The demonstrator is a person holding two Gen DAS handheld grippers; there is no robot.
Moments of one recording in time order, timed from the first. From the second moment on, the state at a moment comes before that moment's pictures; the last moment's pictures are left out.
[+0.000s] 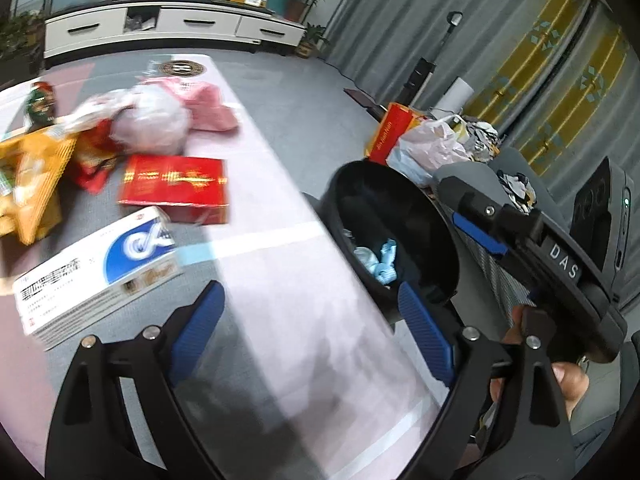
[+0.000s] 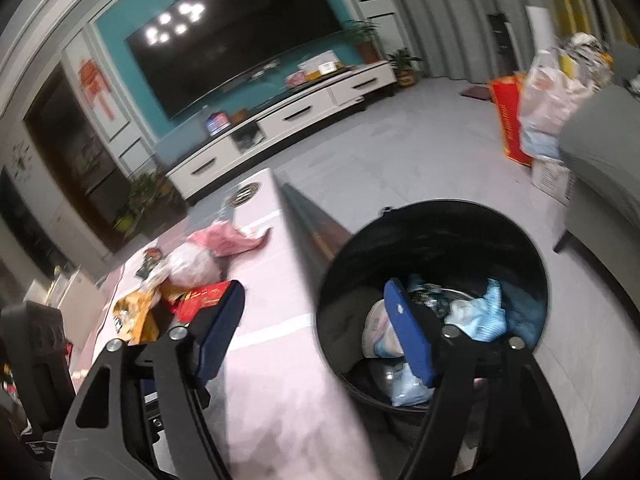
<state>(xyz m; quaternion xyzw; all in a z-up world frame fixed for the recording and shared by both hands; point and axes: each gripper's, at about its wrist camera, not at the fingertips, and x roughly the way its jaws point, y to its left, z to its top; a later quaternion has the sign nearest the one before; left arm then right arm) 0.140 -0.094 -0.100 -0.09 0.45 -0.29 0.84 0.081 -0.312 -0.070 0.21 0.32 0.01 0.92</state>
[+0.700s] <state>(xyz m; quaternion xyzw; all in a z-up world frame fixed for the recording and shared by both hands) 0.139 0.053 -0.109 -0.09 0.43 -0.19 0.88 0.104 -0.224 -0.076 0.13 0.35 0.08 0.92</state>
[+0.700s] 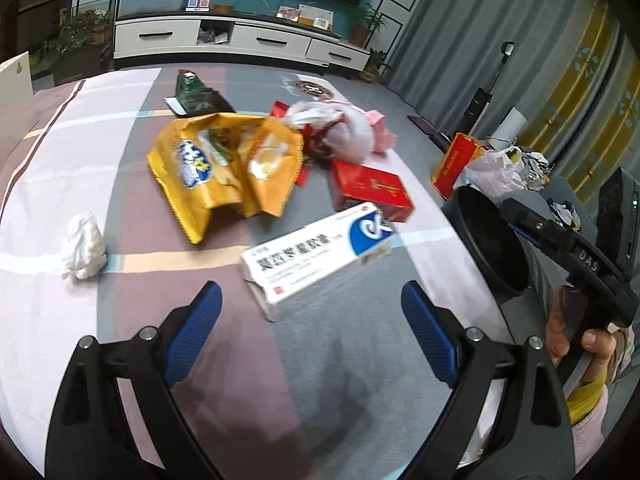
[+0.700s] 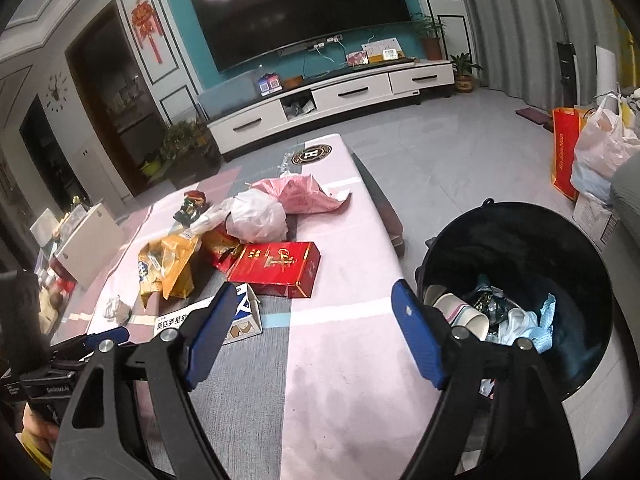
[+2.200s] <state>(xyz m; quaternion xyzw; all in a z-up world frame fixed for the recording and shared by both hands) 0.108 0.032 -0.064 -0.07 0.37 -0.24 0.89 0.150 -0.218 -0.115 0.08 0.42 0.09 0.90</state>
